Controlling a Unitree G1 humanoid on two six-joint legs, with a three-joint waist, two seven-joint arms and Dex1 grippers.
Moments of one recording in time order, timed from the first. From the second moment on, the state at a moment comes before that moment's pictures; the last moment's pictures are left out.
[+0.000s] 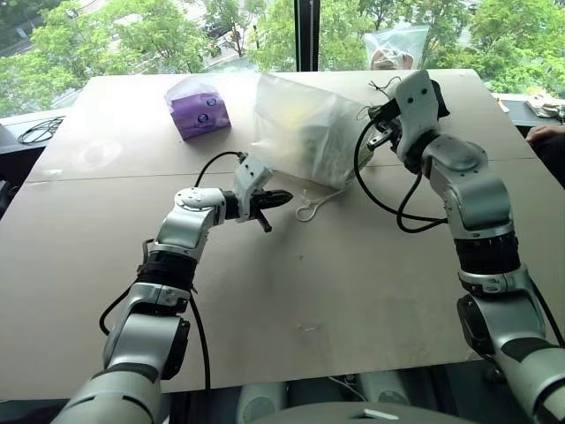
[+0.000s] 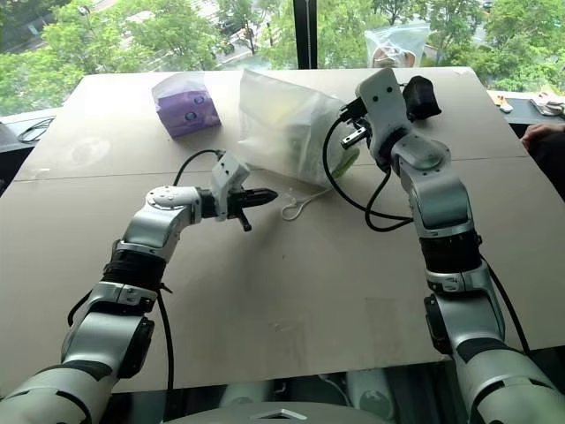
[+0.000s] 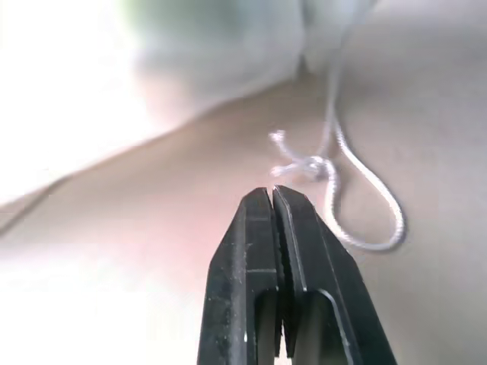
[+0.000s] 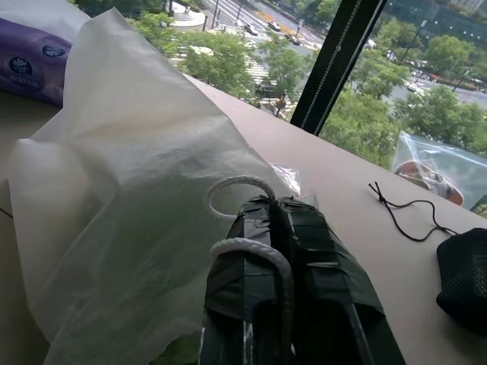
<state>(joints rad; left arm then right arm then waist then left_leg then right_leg) -0.67 0.58 0.05 0.35 -0.24 0.28 -0.97 -0.84 -0.33 0.03 0.00 0.06 0.64 0.38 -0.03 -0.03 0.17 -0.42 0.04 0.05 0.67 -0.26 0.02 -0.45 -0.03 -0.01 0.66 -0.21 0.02</state>
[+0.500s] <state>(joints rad) -0.75 0.47 -0.16 0.38 -0.23 0.54 -0.94 -0.82 -0.34 0.06 0.28 0.00 0.49 0.34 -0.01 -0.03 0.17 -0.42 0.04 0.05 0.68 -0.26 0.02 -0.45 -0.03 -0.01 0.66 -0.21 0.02</state>
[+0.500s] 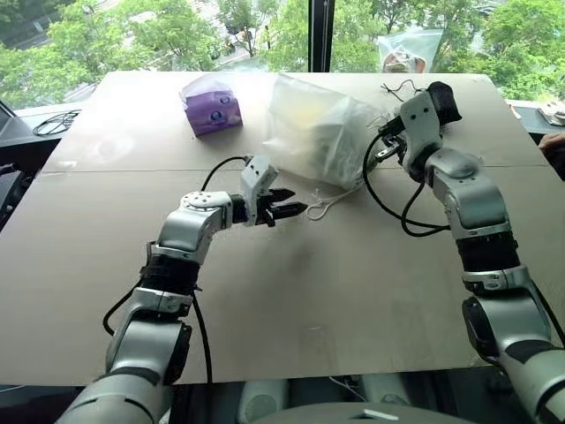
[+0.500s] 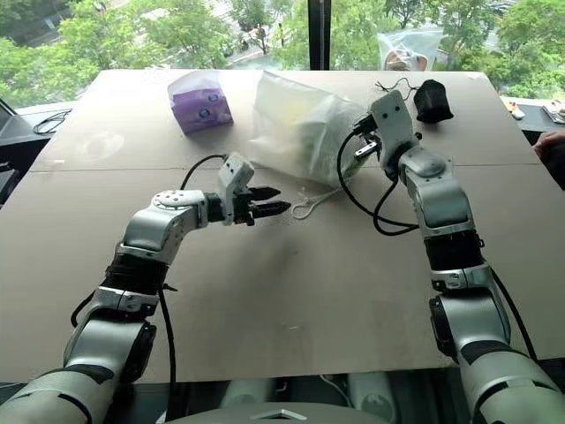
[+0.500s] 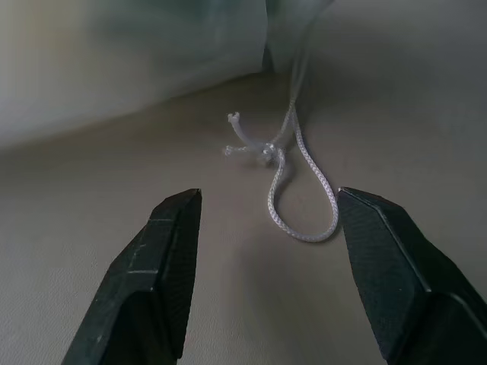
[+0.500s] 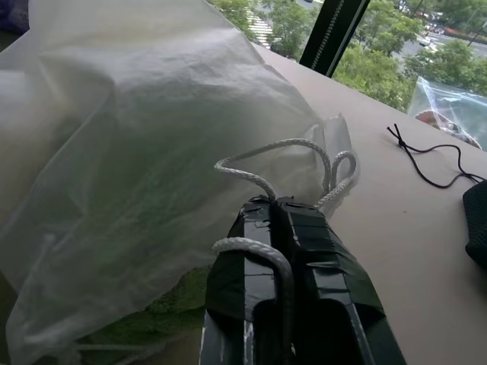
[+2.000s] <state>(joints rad) -0.82 0.33 -0.23 0.52 -0.13 0.48 -1.07 -0.47 -0.35 0.18 -0.15 0.08 0.71 0.51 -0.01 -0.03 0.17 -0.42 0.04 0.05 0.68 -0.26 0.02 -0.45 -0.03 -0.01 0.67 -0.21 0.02</state>
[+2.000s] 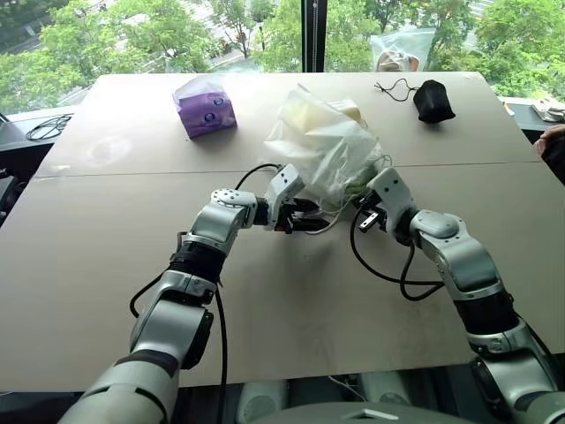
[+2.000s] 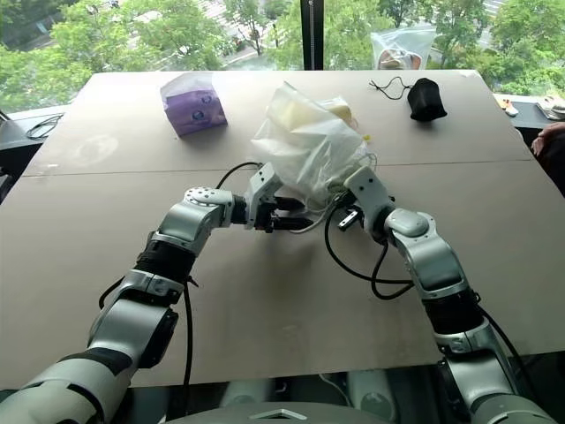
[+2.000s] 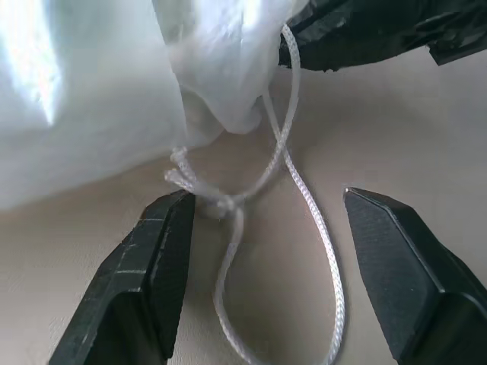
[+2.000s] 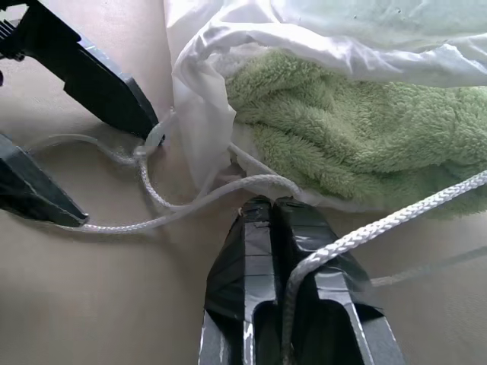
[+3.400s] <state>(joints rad) -1.33 0.77 0.25 0.88 -0.08 -0.28 -0.45 -0.98 -0.80 -0.25 -0.27 0.21 0.79 0.40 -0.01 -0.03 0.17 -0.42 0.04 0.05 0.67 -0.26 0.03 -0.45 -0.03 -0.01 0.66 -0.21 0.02</state>
